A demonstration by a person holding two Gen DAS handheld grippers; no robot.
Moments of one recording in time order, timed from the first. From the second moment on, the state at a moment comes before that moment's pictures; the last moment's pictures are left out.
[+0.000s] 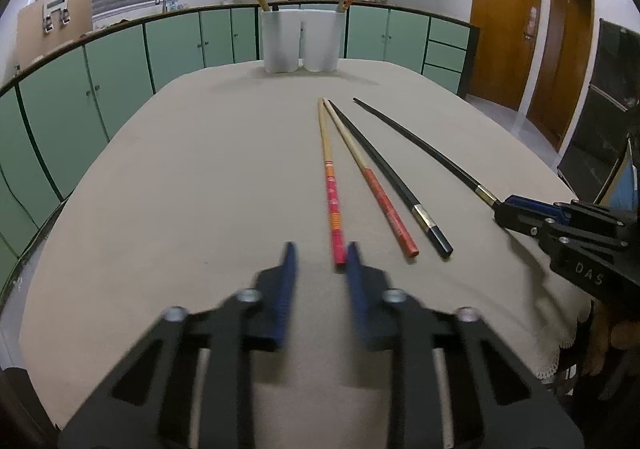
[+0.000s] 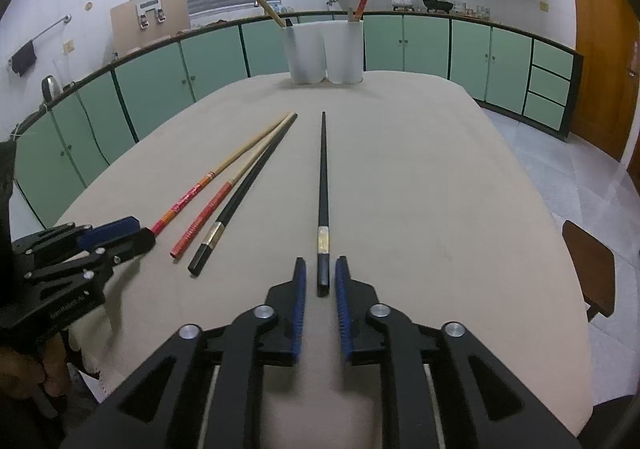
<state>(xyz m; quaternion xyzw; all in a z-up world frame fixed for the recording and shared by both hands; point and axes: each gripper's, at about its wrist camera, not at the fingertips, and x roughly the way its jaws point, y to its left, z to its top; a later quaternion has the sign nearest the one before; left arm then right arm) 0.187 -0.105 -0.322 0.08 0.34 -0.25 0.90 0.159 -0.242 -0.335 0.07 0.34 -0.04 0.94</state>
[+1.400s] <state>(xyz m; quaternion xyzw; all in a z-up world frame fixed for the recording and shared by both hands) 0.191 -0.074 -0.193 0.04 0.34 -0.21 0.92 0.143 -0.245 -0.203 0.05 0.31 -0.05 0.95</state>
